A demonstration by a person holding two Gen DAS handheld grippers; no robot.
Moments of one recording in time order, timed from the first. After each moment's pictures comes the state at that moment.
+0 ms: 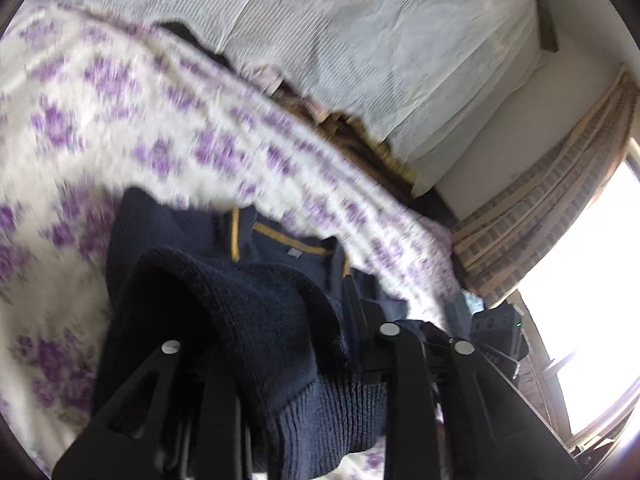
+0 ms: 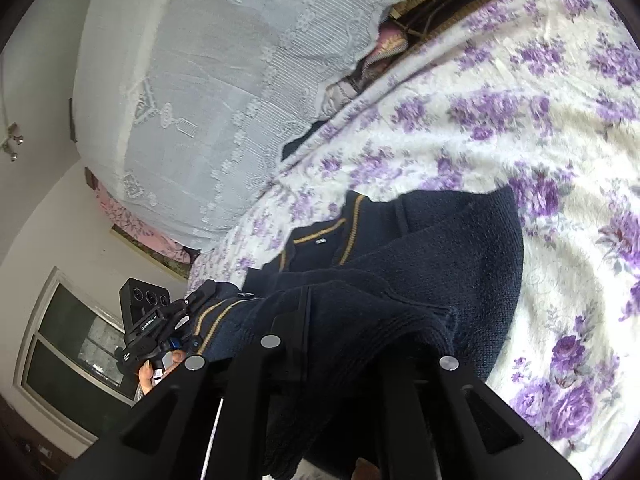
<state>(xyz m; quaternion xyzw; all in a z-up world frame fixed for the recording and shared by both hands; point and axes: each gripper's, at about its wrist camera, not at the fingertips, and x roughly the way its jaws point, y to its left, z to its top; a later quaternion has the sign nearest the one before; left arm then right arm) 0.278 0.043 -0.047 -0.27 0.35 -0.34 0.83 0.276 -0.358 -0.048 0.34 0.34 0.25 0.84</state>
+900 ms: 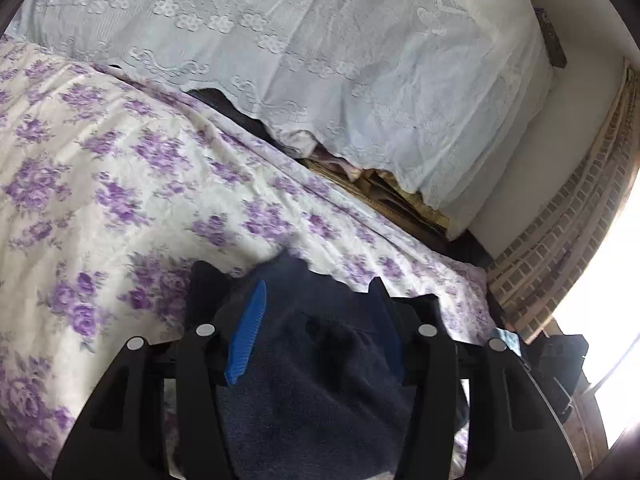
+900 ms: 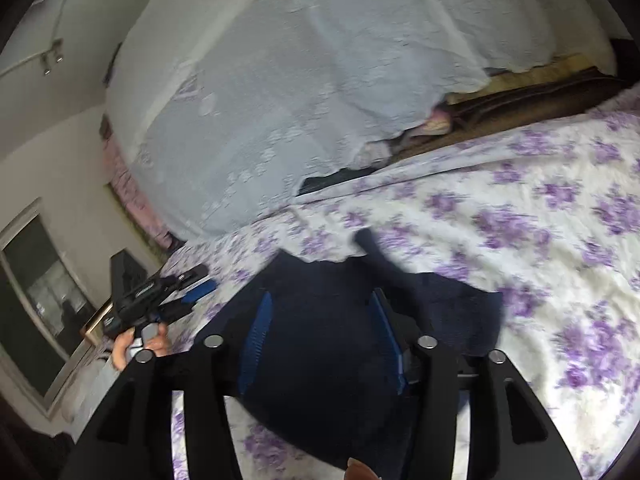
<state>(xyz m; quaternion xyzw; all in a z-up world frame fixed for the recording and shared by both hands) 0.275 0.074 -0.026 -0.26 0.29 -0.27 0.88 0.252 -0.336 0.010 0.20 0.27 0.25 0.91</state>
